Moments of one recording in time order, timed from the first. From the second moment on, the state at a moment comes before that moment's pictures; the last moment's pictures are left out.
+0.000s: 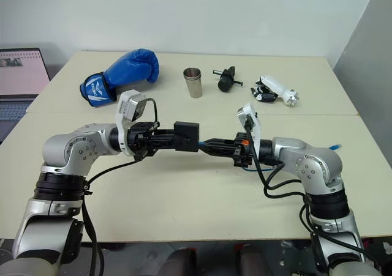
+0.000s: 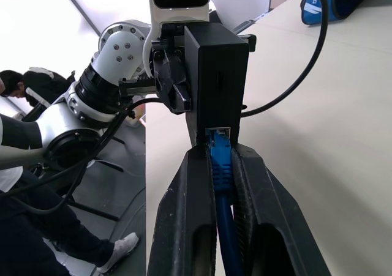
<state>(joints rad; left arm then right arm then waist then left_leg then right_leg) -0.72 0.65 -0.01 0.15 -0.73 0.86 -1.40 -0.62 -0.41 0.03 -0.23 0.87 1.06 0.79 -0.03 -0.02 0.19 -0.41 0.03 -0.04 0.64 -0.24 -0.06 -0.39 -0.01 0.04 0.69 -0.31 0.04</state>
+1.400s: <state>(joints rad) -0.64 0.58 0.09 0.22 -0.52 0.56 -0.96 -0.71 -0.42 0.02 0.28 0.30 0.34 0.64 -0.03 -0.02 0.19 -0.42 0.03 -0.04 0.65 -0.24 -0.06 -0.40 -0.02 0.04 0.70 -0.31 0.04</state>
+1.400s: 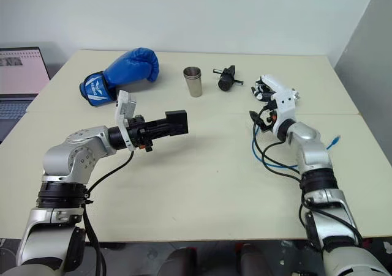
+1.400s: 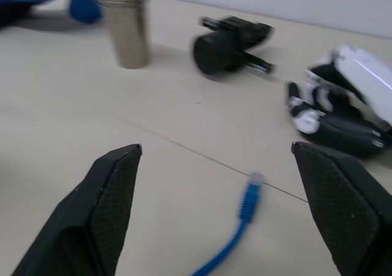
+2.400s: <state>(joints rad) -0.49 0.43 0.21 0.54 -0.27 0.11 -0.47 -0.60 -0.52 0.29 -0.22 0.37 0.60 0.93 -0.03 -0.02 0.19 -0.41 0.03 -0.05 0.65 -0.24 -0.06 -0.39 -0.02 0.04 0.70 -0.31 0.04</state>
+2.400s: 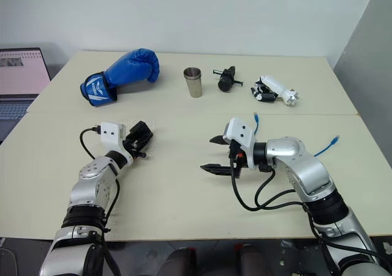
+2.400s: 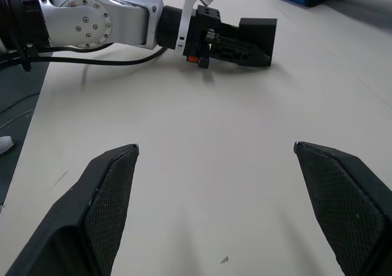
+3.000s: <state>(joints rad) -0.33 0.53 0.20 0.27 -0.27 0.22 -0.55 -0.58 -0.54 0.28 -0.25 0.37 0.62 0.94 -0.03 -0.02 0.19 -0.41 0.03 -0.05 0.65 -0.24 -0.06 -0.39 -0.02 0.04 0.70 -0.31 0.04</state>
